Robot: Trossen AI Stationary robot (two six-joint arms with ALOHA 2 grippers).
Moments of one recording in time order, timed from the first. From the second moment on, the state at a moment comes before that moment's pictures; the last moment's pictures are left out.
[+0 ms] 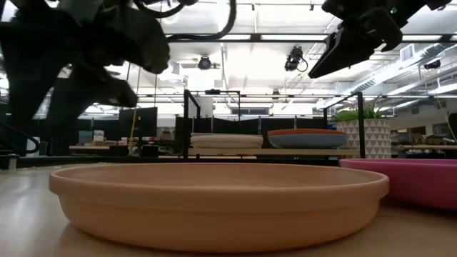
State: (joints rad) left arm -0.36 1.83 1.25 -0.92 0.31 -0.30; right arm 0.20 1.09 0.71 -0.32 0.43 -0.05
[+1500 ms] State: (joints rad) left arm -0.58 1.87 1.25 -0.90 0.09 -0.23; right arm 0.06 1.09 0.71 -0.15 0.21 -0.26
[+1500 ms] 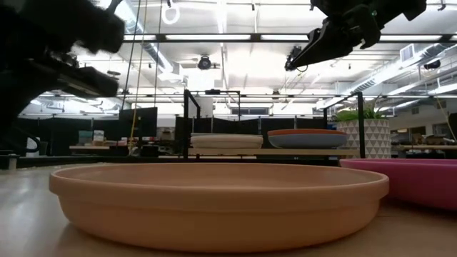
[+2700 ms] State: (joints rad) left arm 0.29 1.58 1.25 -0.86 0.29 -0.12; right arm 0.29 1.41 0.64 0.19 0.47 -0.89
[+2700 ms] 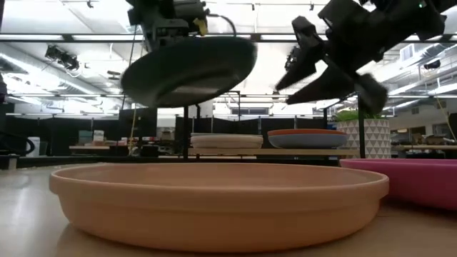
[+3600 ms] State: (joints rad) left arm 0.37 1.58 1.25 -0.82 0.36 -0.19; right arm 0.27 1.49 0.75 0.43 0.50 -1.37
